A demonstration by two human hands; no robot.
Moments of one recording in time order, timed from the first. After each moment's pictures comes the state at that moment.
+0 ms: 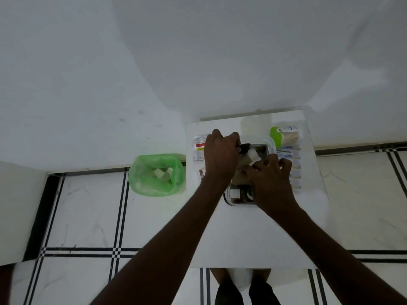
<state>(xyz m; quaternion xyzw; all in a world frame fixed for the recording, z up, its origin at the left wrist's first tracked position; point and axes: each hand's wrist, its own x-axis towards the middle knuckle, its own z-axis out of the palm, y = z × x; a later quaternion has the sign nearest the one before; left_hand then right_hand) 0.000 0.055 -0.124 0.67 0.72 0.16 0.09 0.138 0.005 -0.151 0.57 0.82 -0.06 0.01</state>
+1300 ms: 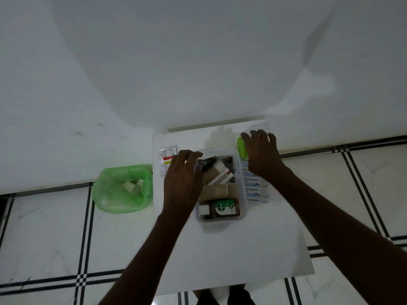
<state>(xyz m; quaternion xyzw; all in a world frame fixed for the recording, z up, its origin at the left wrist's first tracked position) -0.010 0.033 -0.140 0.68 0.68 0.25 0.12 0.201 0.123 -0.171 0.61 0.78 -0.09 0.06</state>
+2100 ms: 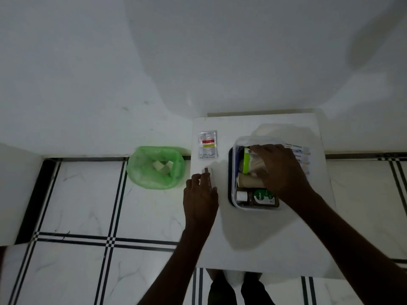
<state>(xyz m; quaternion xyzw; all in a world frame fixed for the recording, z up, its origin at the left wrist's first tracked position) -0.051 -0.051 -0.193 0.56 0.80 0.14 0.16 0.137 0.053 -0.133 0.55 0.81 -0.21 -0.03</state>
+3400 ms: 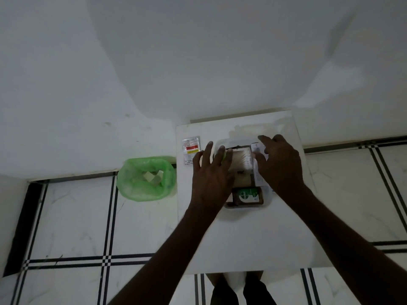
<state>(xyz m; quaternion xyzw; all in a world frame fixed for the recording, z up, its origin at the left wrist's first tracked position) -0.010 0.008 -0.144 0.76 0.64 0.07 0.02 0.161 0.058 -0.132 0.67 0.70 -0.18 -0.18</state>
